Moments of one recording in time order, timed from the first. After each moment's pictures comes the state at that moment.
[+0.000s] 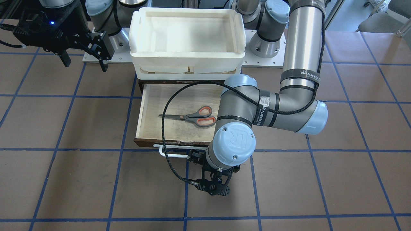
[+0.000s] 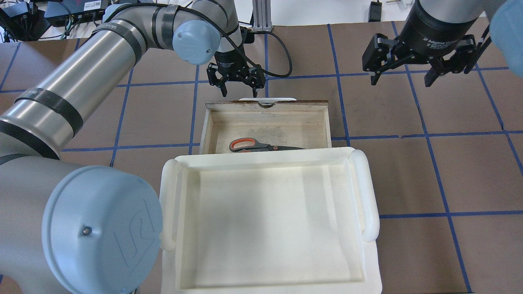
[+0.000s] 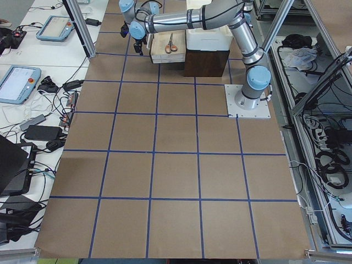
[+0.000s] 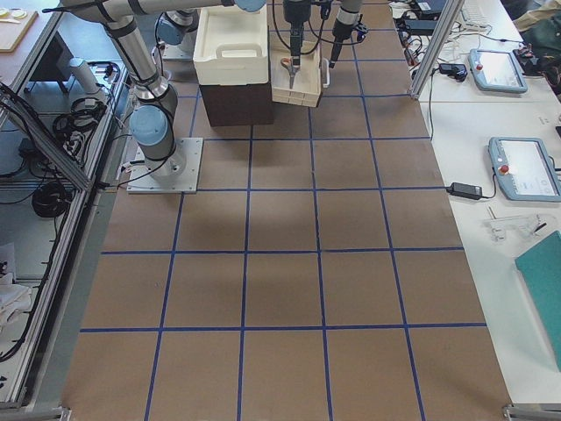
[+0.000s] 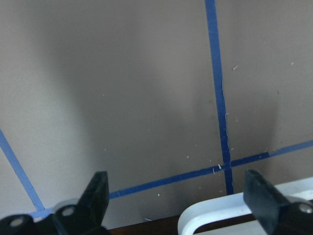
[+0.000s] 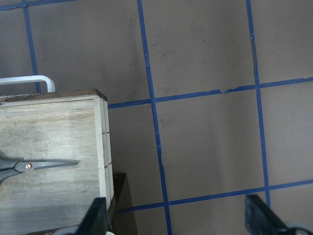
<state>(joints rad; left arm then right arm) -1.79 -2.22 -1.20 -1.47 1.46 0.00 1.58 -1.64 1.54 -1.55 -1.61 0.13</state>
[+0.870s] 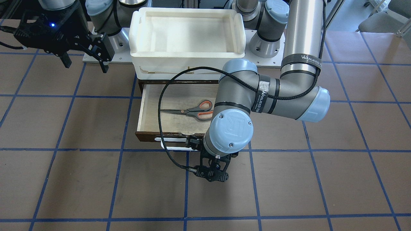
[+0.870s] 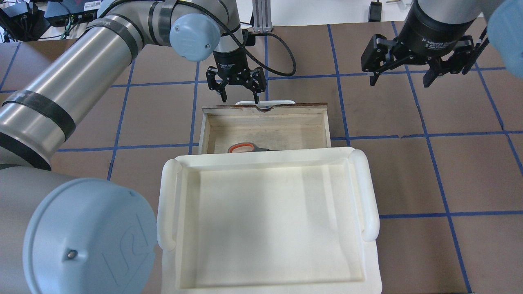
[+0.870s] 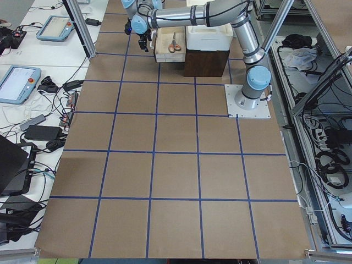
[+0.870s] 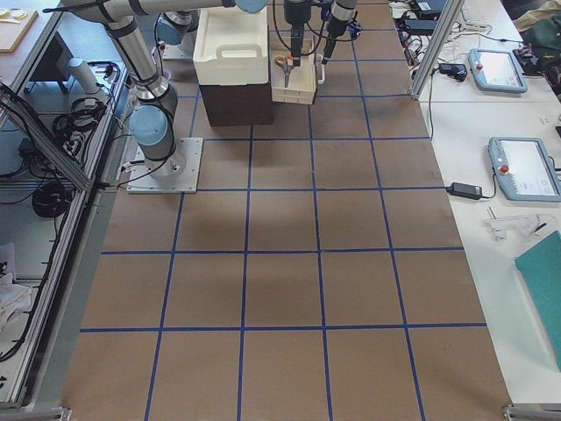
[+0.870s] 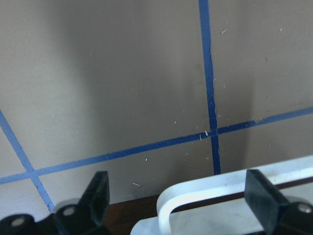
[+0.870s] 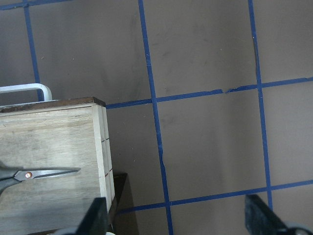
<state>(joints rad) -1.80 -2.17 -1.21 -1.56 1.45 -0.02 1.58 -1.64 1.54 -1.55 -1.61 0.13</state>
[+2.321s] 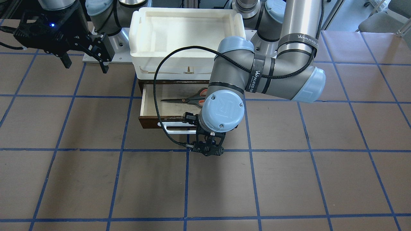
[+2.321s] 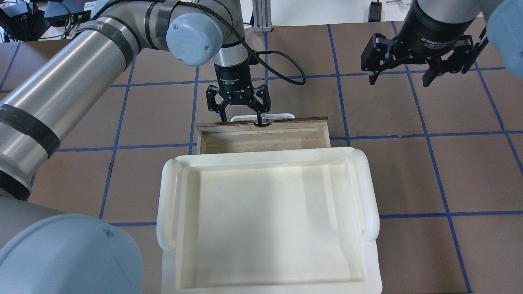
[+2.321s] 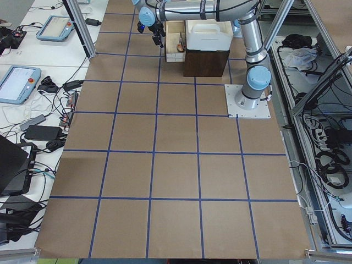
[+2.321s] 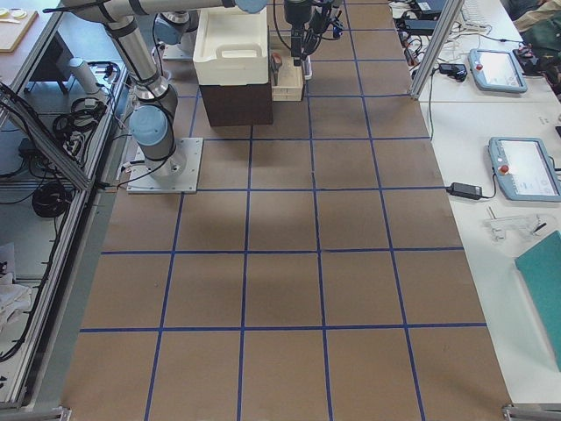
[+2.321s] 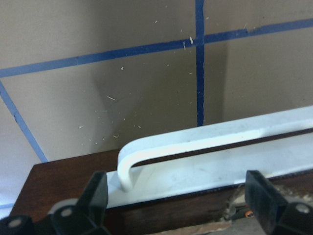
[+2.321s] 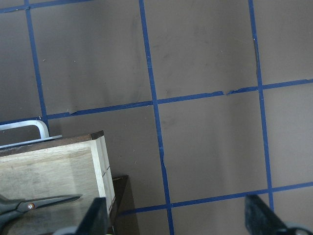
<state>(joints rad) -1.83 -2.08 -1.28 -1.71 1.43 -0.14 1.58 -1.63 1.54 -1.56 -1.61 0.13</state>
